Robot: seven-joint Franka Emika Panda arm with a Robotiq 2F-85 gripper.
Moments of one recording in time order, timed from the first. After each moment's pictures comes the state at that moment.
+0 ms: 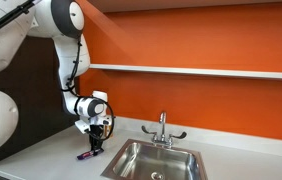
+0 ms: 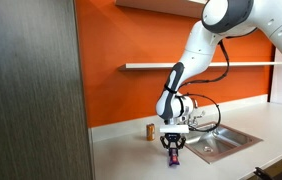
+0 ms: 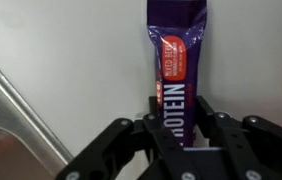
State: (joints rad) arm 0.18 0.57 -0.05 -2.20 0.14 2.66 0.53
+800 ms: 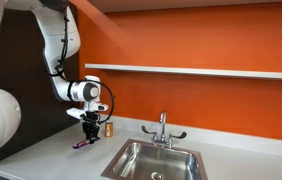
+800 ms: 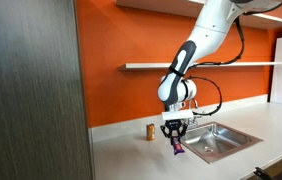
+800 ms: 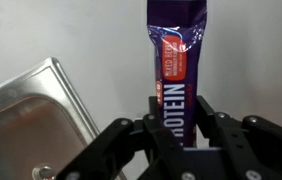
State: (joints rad) arm 0.25 0.31 -0.08 -2.33 0.00 2.53 0.53
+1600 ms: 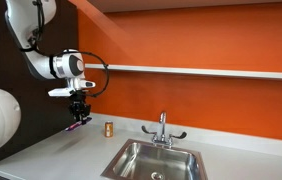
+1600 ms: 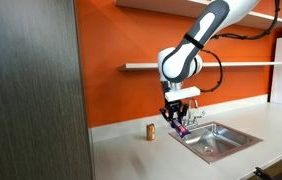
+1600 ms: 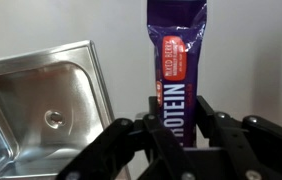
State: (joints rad) arm 0.25 -0.06 0.02 -2.48 -0.20 2.36 0.53
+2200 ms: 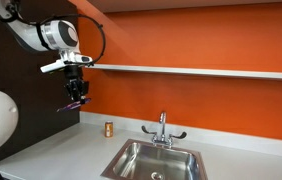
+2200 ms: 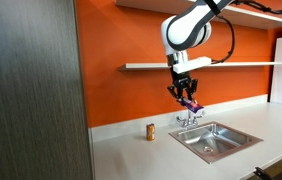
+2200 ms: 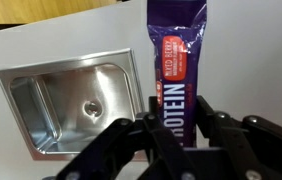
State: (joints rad) arm 0.18 -0.34 0.10 -2.45 -0.21 2.02 0.47
